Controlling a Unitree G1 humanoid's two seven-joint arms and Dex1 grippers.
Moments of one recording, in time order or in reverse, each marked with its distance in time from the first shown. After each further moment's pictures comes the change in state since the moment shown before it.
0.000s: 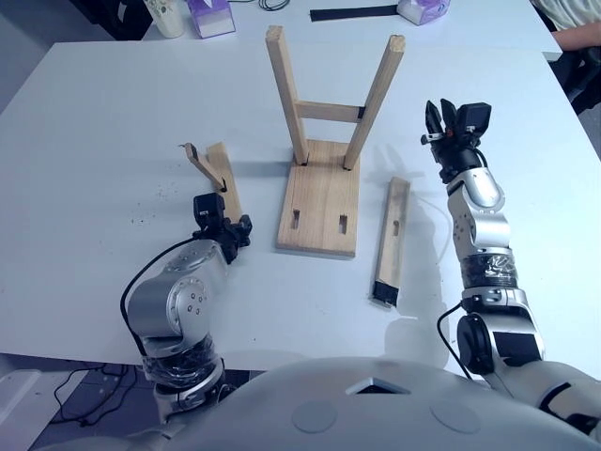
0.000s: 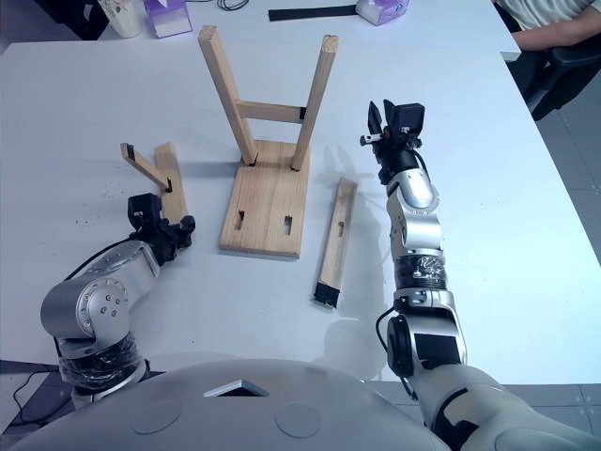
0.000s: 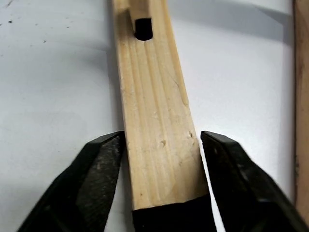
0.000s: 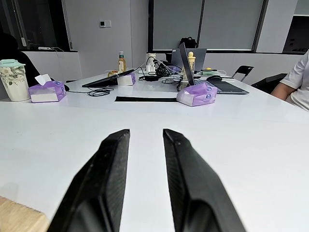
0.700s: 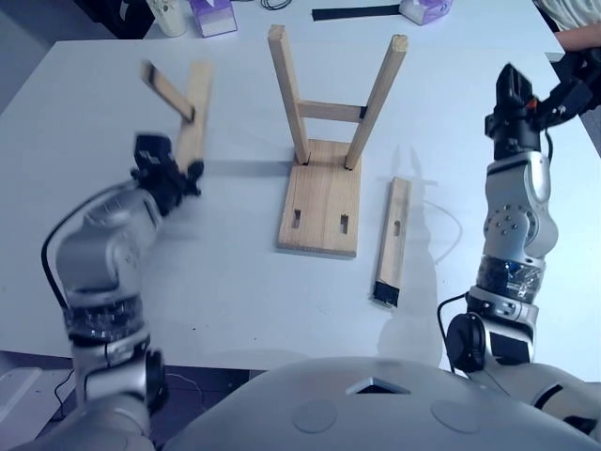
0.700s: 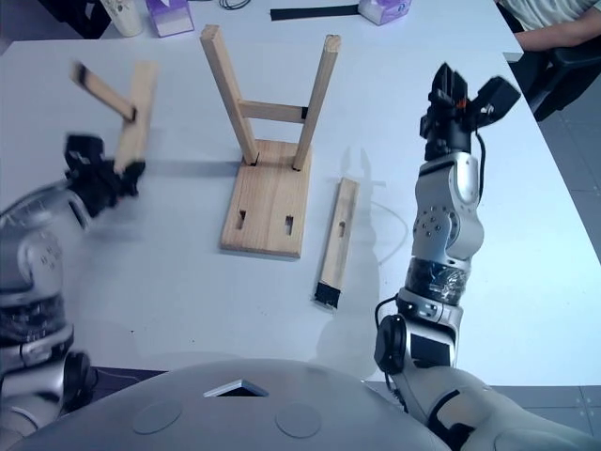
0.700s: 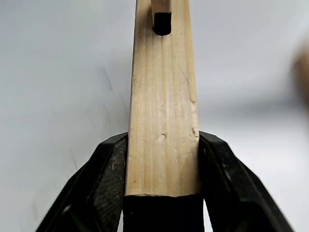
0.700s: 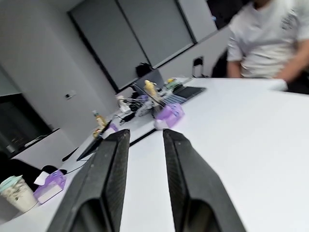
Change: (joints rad) left arm -0.335 0.391 0.171 0.380 -0.127 -0.387 -0.333; right arm -0.029 0.028 -0.211 -0.408 0.382 0.346 -0.203
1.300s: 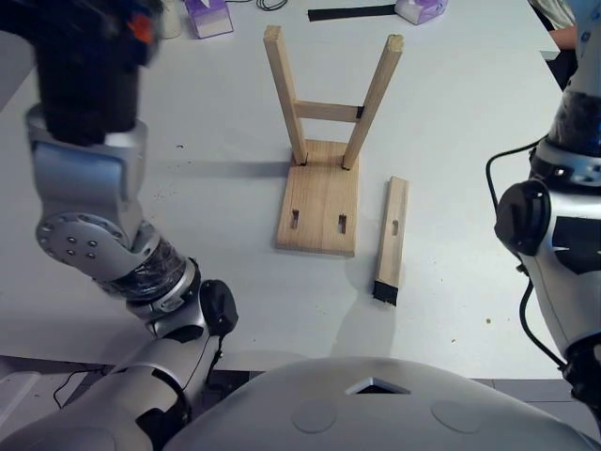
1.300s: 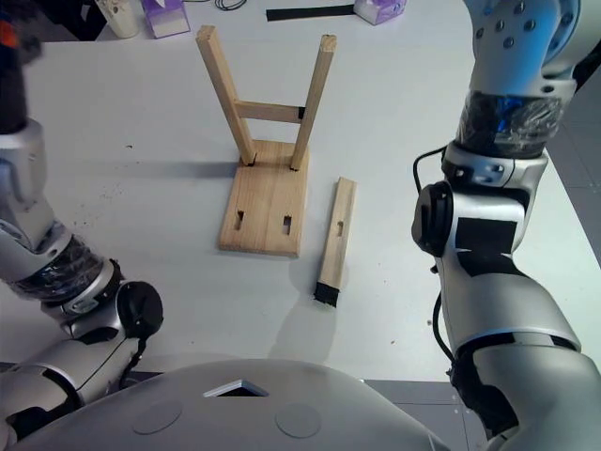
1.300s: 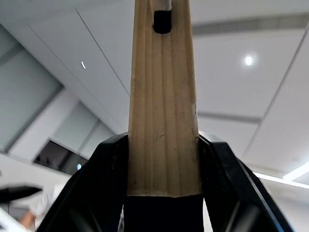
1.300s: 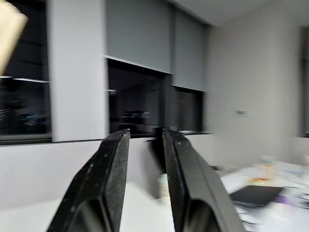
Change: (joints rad) left arm -0.201 -0.265 0.091 -0.284 -1.117 -0.299 -0.041; right arm -0.764 -0.246 0.177 0.242 0.225 0.443 0.674
